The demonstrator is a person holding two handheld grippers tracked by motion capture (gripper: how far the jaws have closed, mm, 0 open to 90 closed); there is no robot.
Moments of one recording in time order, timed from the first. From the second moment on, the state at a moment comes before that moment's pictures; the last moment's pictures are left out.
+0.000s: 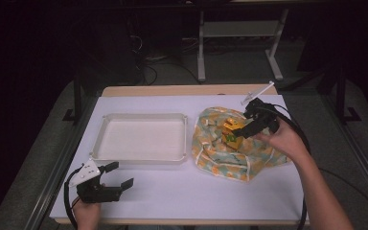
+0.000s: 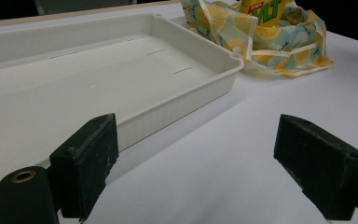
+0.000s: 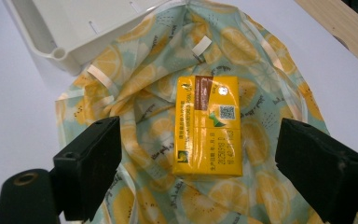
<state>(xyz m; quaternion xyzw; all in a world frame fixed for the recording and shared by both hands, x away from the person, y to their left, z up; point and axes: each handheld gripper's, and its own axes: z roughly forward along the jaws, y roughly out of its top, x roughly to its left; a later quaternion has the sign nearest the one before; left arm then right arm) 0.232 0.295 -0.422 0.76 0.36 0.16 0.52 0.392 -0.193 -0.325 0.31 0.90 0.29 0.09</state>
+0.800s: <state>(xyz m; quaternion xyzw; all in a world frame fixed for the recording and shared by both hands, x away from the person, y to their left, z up) 0.231 0.296 -0.422 0.76 0.35 0.16 0.52 0.410 -0.176 -0.348 0.32 0.91 0.25 0.09</state>
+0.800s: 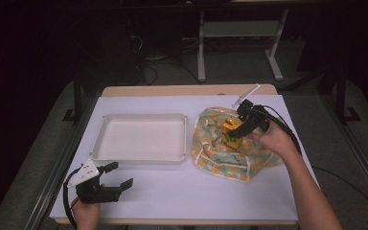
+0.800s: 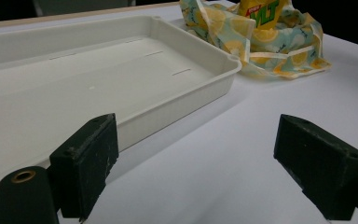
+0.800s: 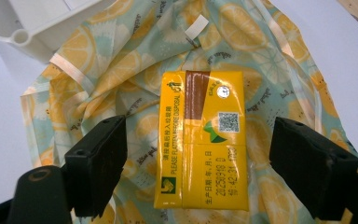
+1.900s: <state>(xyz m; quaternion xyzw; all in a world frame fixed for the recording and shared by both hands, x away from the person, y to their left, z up) 0.230 0.296 -0.421 0.76 0.35 0.16 0.52 0.413 -0.171 -0.361 0.34 0.91 0.22 0.10</state>
